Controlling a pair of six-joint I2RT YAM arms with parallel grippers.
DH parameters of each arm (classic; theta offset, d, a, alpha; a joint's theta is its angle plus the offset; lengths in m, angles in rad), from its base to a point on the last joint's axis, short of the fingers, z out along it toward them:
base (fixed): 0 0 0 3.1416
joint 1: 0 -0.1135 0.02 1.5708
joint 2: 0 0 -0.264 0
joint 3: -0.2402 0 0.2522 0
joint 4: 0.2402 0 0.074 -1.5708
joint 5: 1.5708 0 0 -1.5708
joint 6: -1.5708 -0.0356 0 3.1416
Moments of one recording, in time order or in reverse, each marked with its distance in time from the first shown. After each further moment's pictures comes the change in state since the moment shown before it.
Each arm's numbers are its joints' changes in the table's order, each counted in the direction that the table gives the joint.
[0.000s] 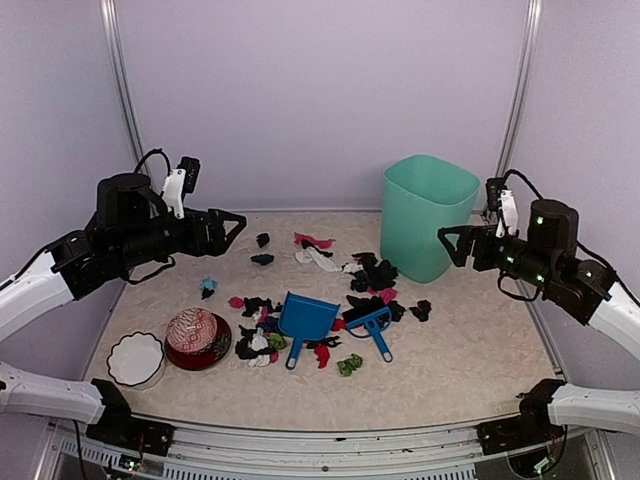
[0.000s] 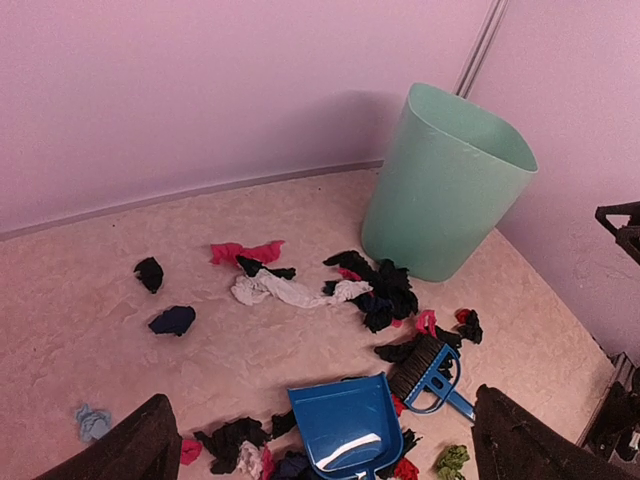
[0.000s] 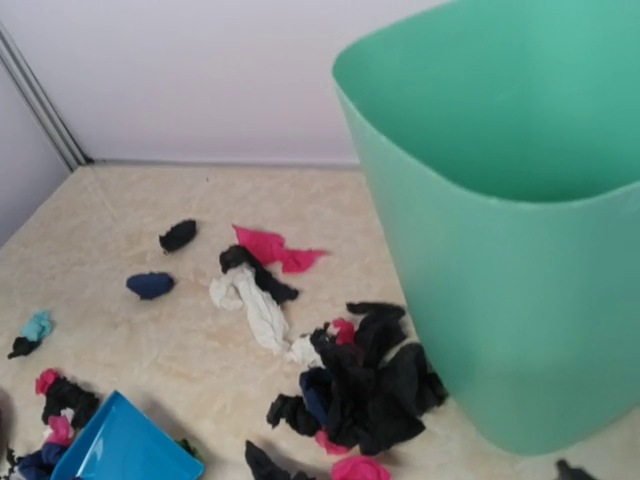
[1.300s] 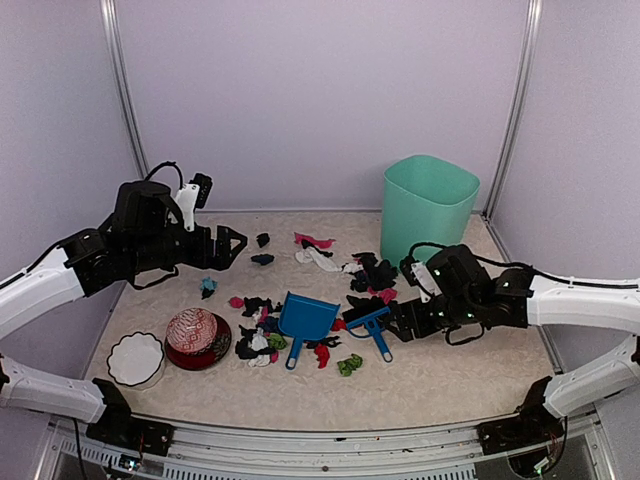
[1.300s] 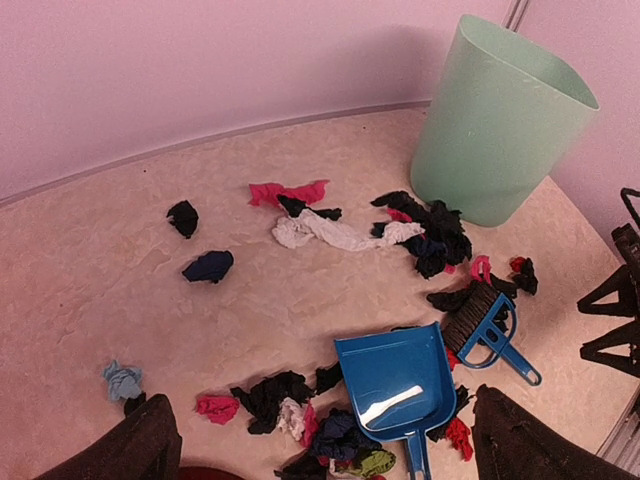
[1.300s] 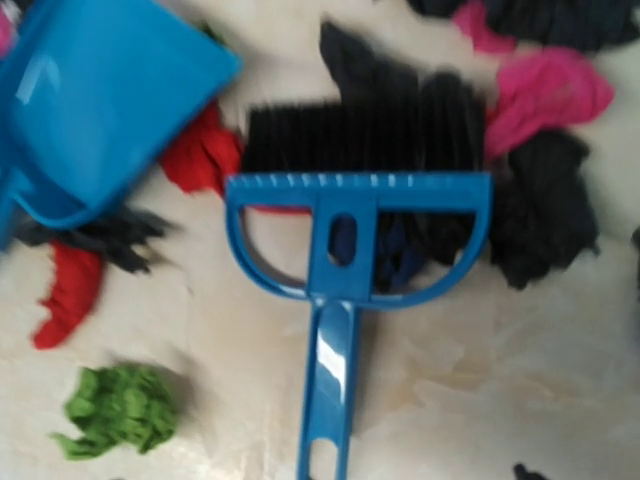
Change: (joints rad) left arm 0.000 0.061 -0.004 0.110 -0.062 -0.037; right arm -0.328 0.402 0.034 0.135 0.035 -0.155
